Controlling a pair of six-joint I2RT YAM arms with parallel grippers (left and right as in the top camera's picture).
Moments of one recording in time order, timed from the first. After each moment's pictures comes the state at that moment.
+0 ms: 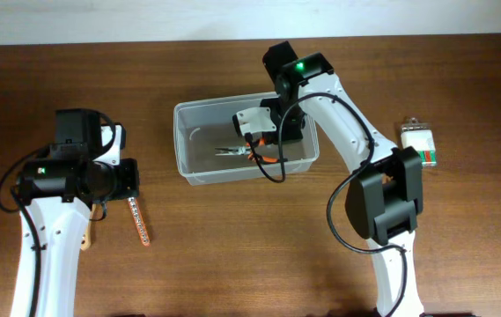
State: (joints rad) left arm 0.06 1.32 1.25 -1.14 0.03 -0.02; right arm 0.40 2.30 2.10 -1.26 -0.29 -1.41
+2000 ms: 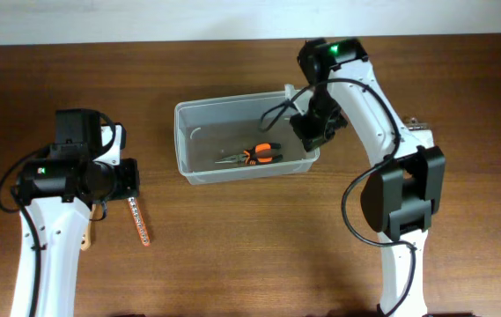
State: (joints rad) left arm 0.06 1.32 1.25 -1.14 0.03 -0.02; right arm 0.28 2.28 2.13 -1.58 -0.18 -0.21
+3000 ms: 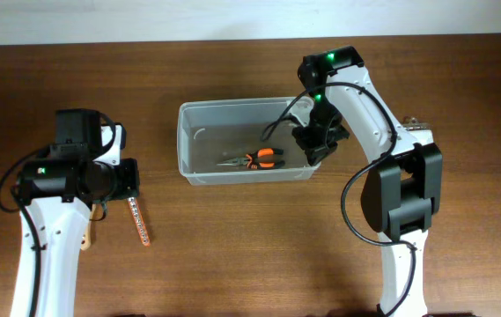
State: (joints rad) left arm 0.06 1.32 1.25 -1.14 0.03 -0.02; right arm 0.28 2.28 2.07 -1.61 -0.18 -0.22
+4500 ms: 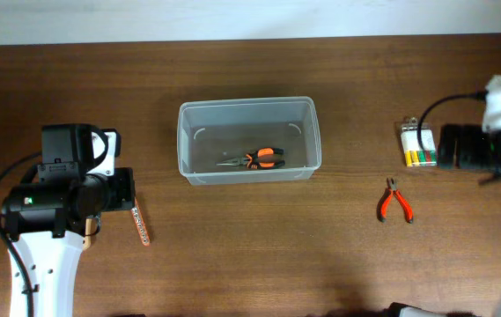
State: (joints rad) left arm 0.06 1.19 1.25 -1.19 0.03 0.00; right arm -0.31 1.50 1.78 -1.47 0.03 -0.19
